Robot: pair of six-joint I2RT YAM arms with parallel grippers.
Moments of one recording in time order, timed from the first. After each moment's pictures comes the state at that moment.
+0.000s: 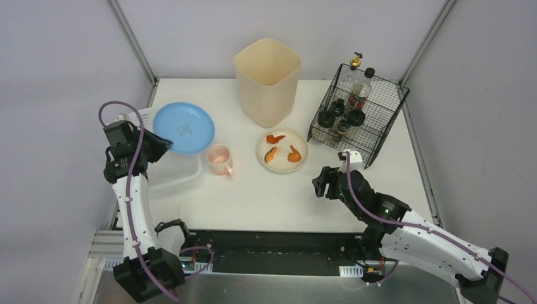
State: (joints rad) left arm 0.38 0.91 0.95 -0.68 0.31 -0.60; right arm 0.97 0.61 0.53 -0.49 0.49 0.61
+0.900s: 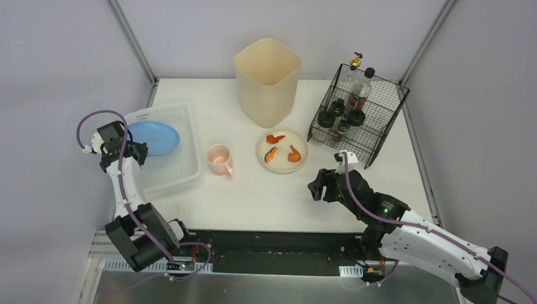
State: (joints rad) left arm 0.57 1.14 0.89 -0.54 -0.05 -0.82; right arm 0.97 0.63 0.53 -0.49 0.38 0.63
